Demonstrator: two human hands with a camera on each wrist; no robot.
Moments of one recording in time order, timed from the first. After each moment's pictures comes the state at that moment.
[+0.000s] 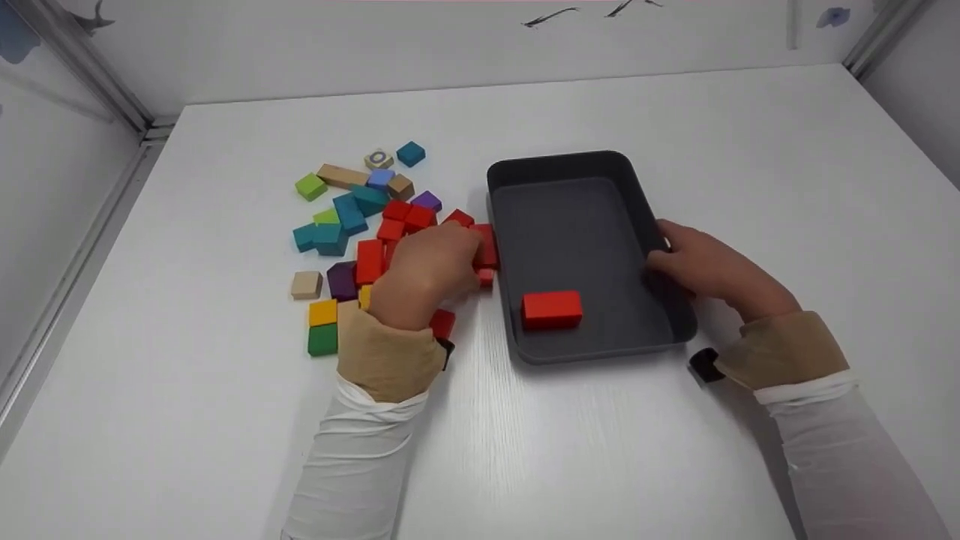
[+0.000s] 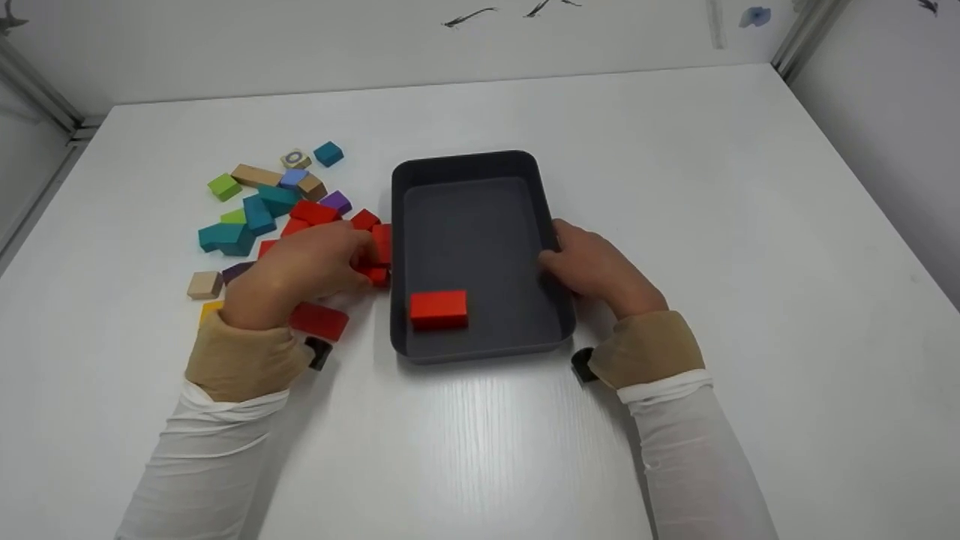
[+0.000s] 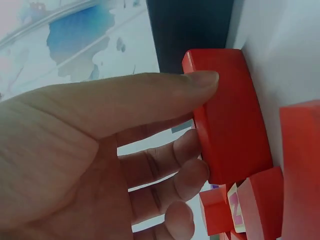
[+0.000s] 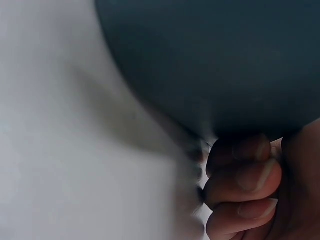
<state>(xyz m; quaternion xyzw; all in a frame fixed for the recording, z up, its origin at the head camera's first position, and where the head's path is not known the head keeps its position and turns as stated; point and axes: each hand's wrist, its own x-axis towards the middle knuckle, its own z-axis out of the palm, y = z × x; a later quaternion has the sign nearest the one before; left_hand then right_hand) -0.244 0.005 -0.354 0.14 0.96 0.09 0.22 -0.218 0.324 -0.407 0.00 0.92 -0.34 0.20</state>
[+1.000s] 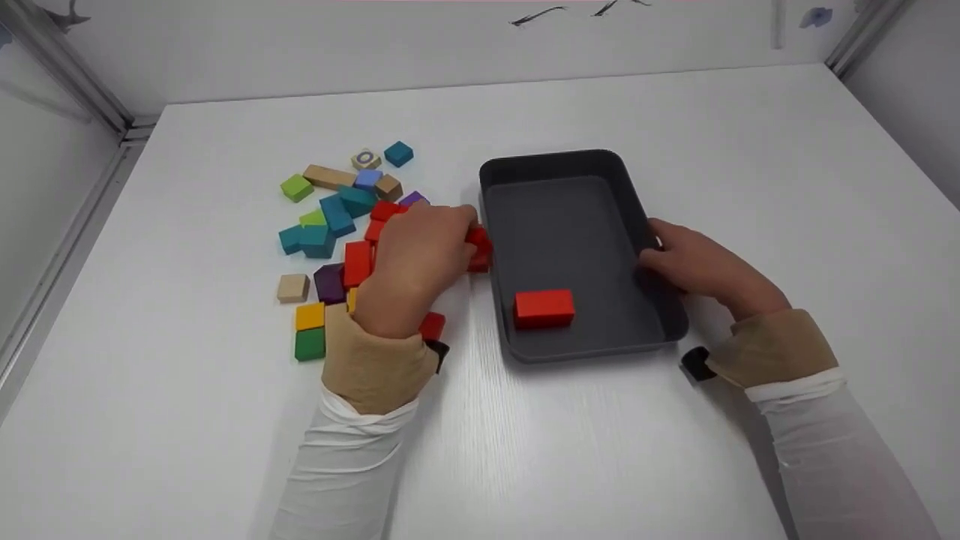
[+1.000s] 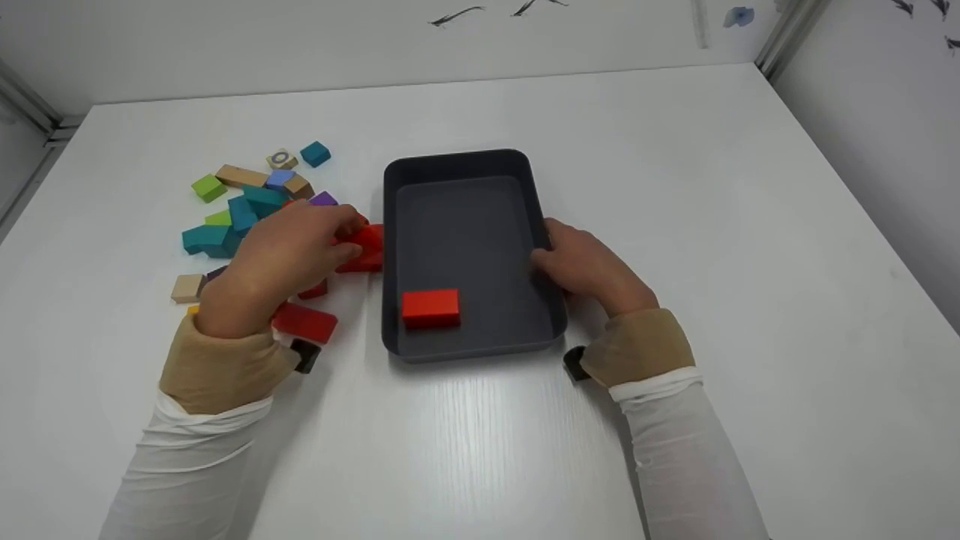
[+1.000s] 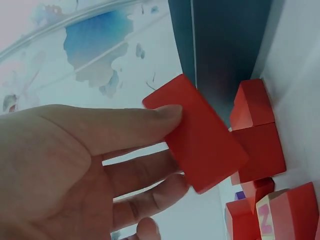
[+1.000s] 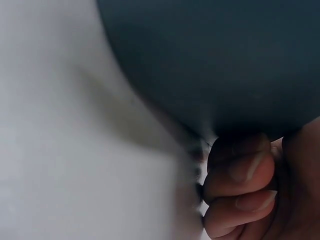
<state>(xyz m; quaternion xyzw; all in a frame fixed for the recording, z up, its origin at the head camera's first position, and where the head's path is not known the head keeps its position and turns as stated) -0.237 0.009 -0.337 0.15 0.98 0.09 0.12 -0.216 0.328 -0.405 0.00 0.92 -0.34 0.20</state>
